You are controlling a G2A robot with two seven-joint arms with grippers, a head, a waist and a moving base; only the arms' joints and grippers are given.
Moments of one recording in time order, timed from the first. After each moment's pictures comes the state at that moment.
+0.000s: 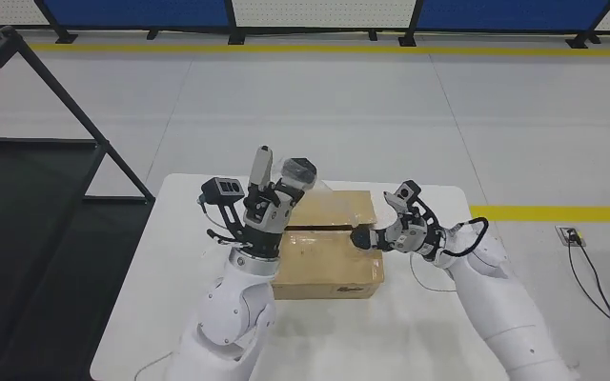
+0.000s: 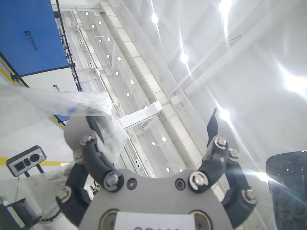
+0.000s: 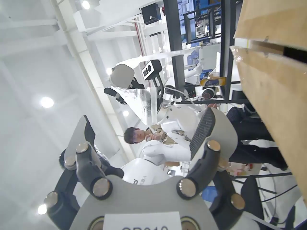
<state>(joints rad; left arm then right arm) 0.95 -1.49 -1.14 -1.77 -0.27 -0.35 0.00 -0.63 -1.21 1.17 -1.03 0.94 0.07 1.29</state>
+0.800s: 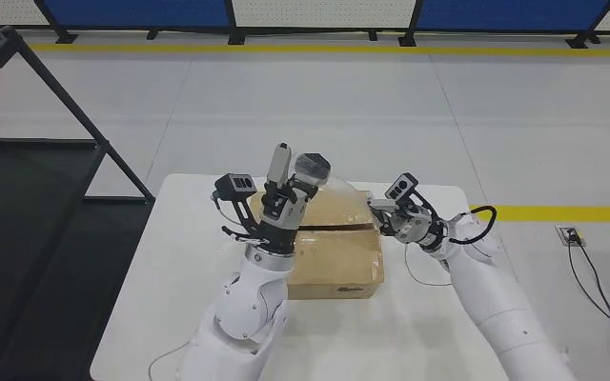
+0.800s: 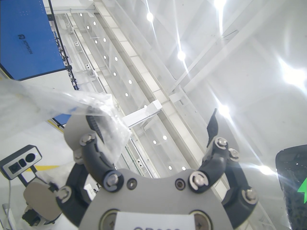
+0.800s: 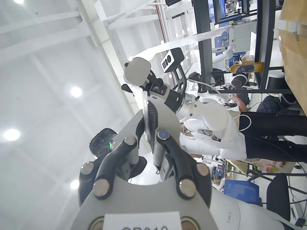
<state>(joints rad) 0.91 -1.52 -1.11 -1.71 -0.21 -0.38 0.03 -0.54 -1.25 1.14 -0.88 1.06 0.06 1.40</state>
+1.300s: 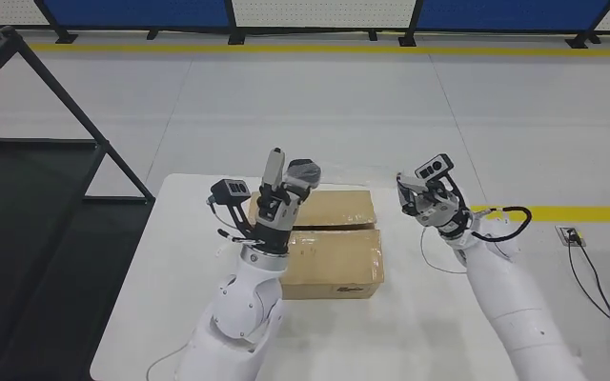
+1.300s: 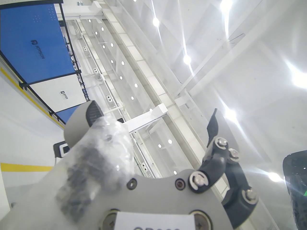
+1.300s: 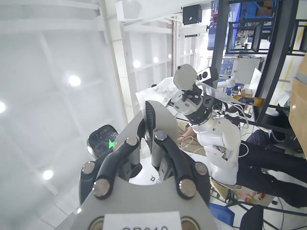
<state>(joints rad) 0.94 -1.52 -1.15 -1.69 -0.19 -0.37 0.02 -0.56 -1.23 1.26 -0.94 1.08 -0.07 1.35</state>
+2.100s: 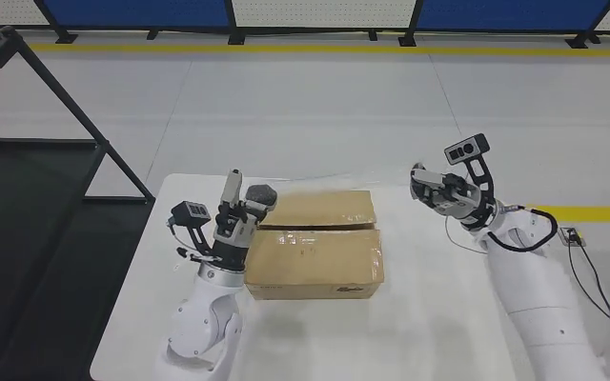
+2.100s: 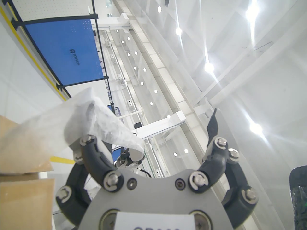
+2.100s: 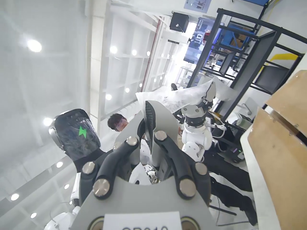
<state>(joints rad) 1.14 -1.48 -1.38 -1.82 -0.20 -0.21 -0.15 -0.53 -1.20 1.36 -1.02 0.86 -0.26 1.40</state>
